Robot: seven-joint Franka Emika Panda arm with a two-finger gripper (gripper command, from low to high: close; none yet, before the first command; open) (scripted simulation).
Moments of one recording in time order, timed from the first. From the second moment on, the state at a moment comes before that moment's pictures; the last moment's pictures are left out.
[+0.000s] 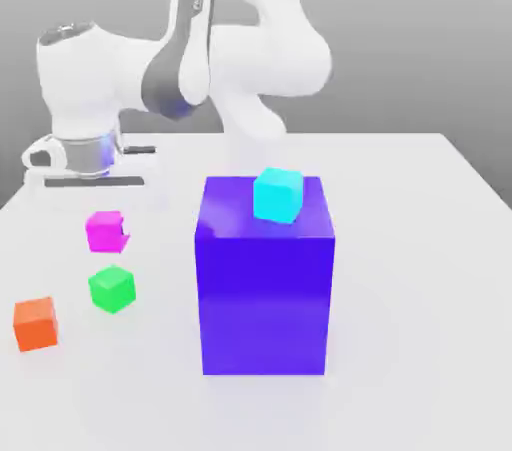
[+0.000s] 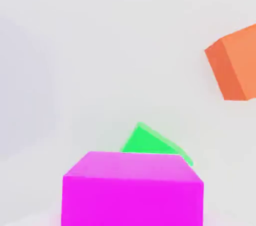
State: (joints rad) arm -0.27 -0.28 -0.56 -2.95 -0.16 2.63 0.16
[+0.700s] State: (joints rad) arm -0.06 -0.03 -0.67 -2.94 0.24 2.87 -0.11
